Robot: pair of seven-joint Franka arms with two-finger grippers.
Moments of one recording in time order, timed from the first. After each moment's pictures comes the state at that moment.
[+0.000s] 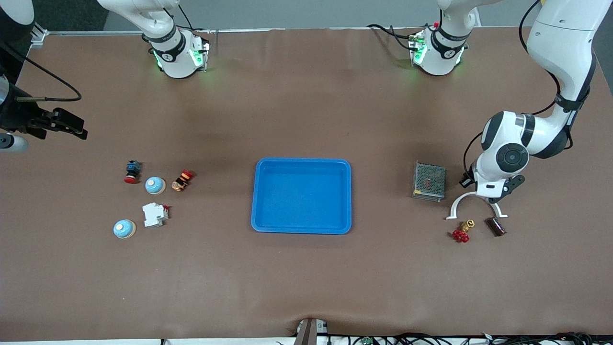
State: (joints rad) left arm 0.22 0.43 -0.23 -2.15 0.43 2.34 -0.97; right arm 0.01 0.01 -0.03 -1.61 0.00 1.57 0.00
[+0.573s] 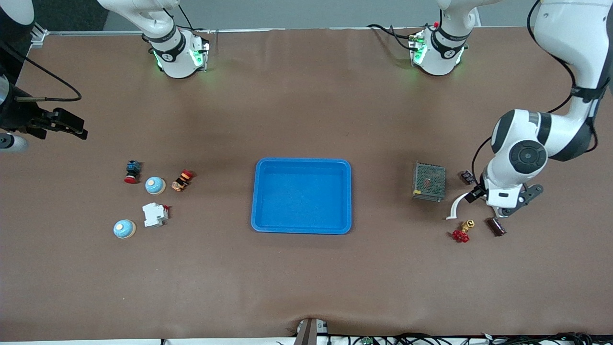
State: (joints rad) left arm 0.22 0.36 -0.31 -1.91 0.43 2.13 -0.89; right arm 0.01 0.01 -0.02 -1.61 0.00 1.56 0.00
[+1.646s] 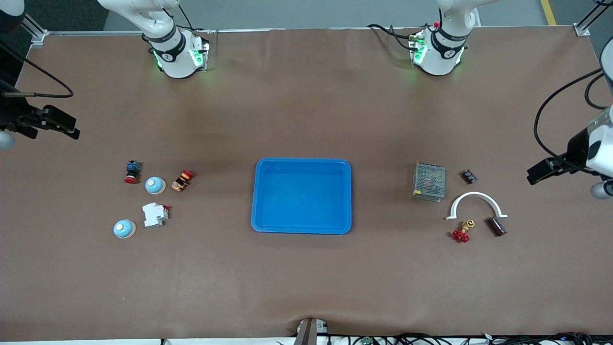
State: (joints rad) left arm 0.28 0.16 -0.34 -1.53 0.11 1.77 -0.29; right arm 0.00 0.01 -0.02 -1.56 0.00 1.57 0.00
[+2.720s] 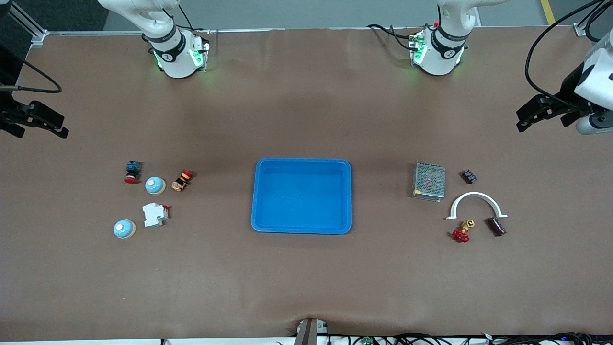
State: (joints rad) left arm 0.09 -0.05 -0.18 -1.61 0.04 1.60 -0.17; right arm -0.01 0.01 -0.02 -1.52 -0.01 1.57 0.00
